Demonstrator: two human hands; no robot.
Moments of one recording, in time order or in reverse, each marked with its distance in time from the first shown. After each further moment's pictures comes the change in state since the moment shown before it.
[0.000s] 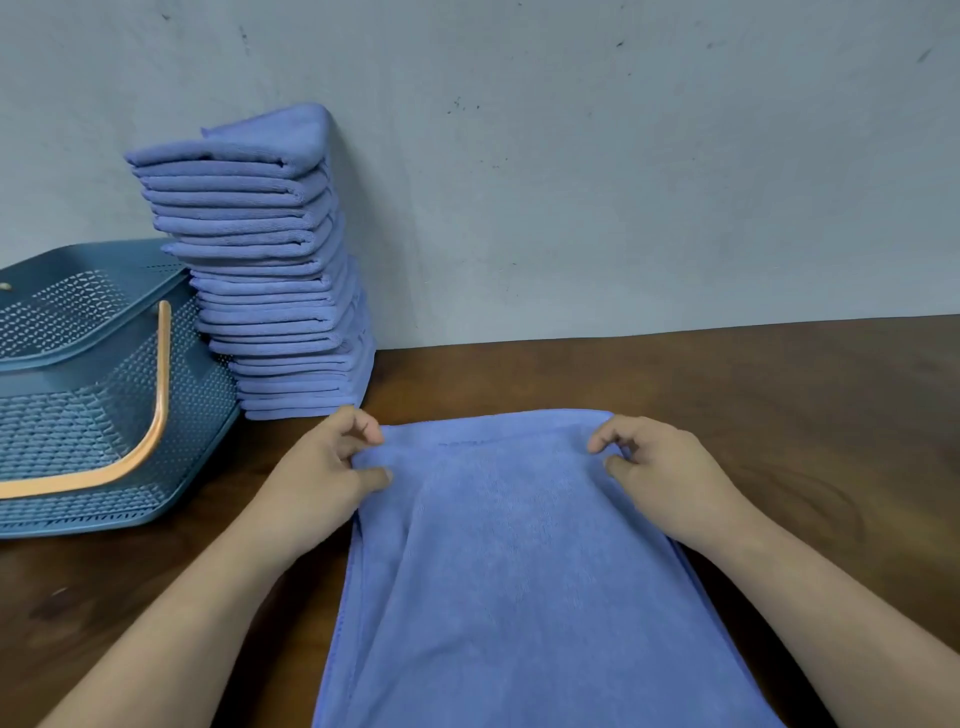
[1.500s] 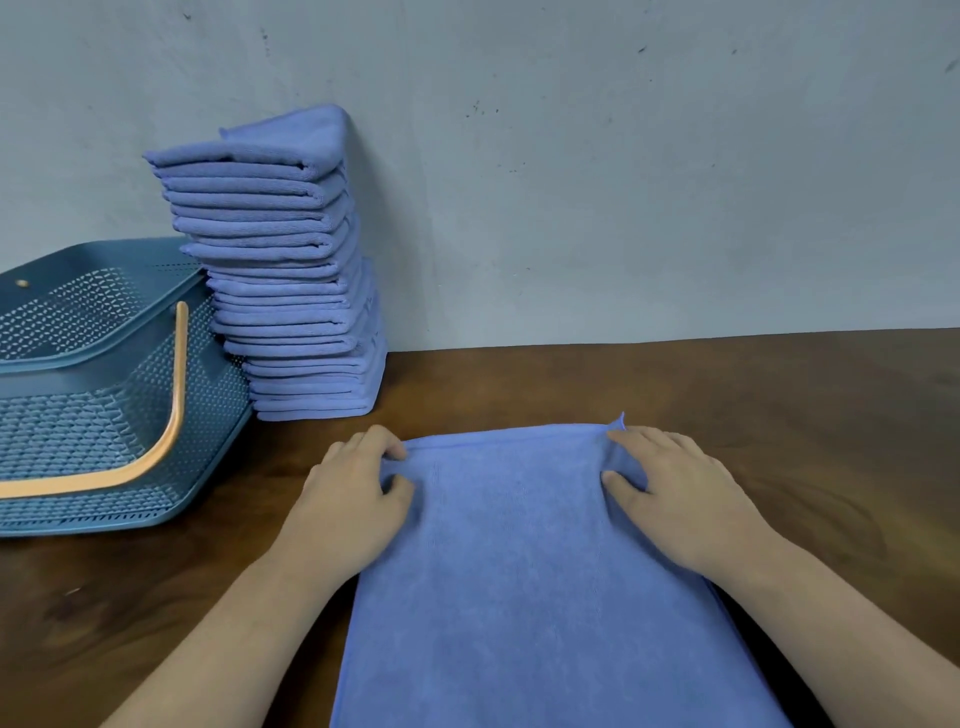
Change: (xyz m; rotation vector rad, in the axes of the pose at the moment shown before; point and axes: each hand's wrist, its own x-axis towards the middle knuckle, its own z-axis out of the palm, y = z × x) left_hand -0.001 -0.013 0.020 0.491 0.115 0.134; right_hand -0.001 0.007 0.006 -0.546 -0.055 -0.023
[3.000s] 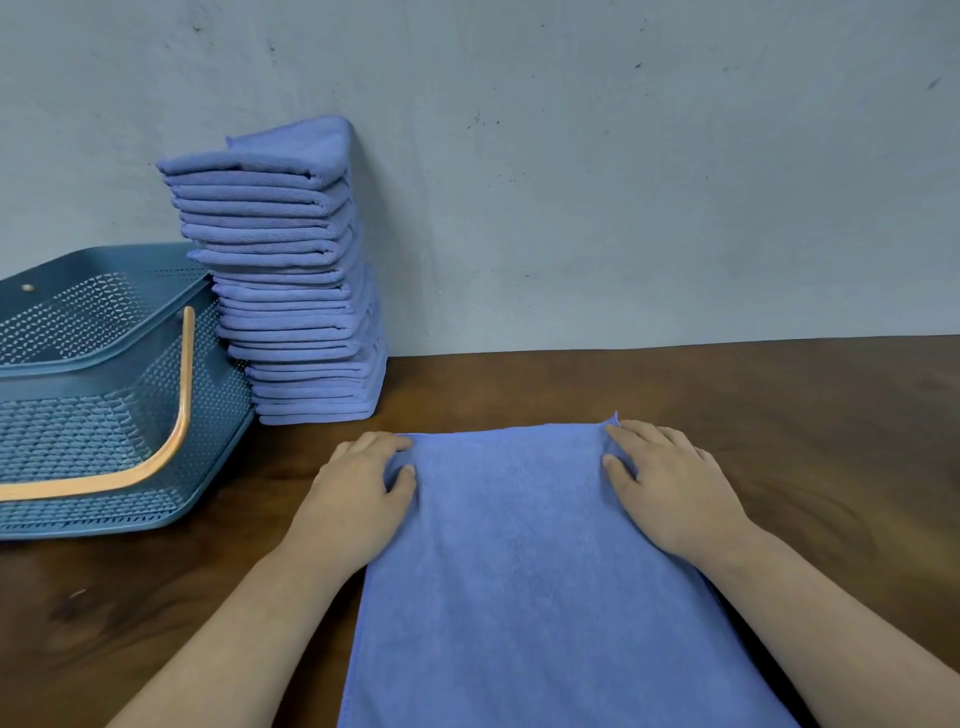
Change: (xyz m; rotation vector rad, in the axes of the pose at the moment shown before) left_hand 0.014 -0.014 0.011 0.009 -0.015 0.033; right_hand 0.016 0.004 0.012 -0.053 0.075 0.014
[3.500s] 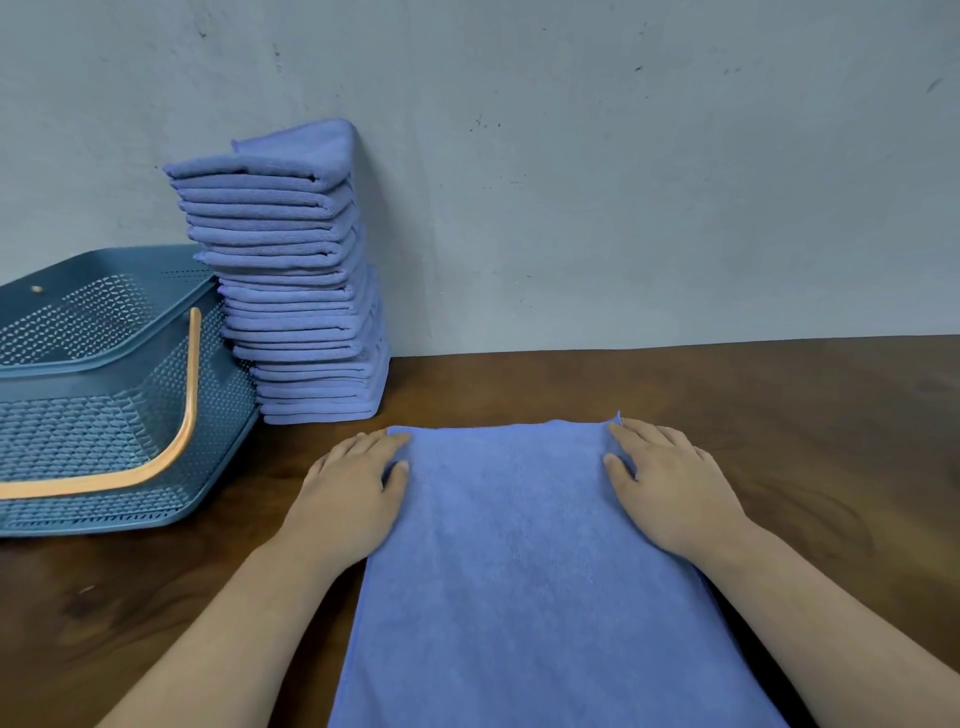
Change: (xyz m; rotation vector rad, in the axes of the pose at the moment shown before) left_hand 0.003 -0.007 -0.005 0.199 -0.076 -0.063; right_hand -0.001 -0.002 0.000 -0.018 0.002 0.015
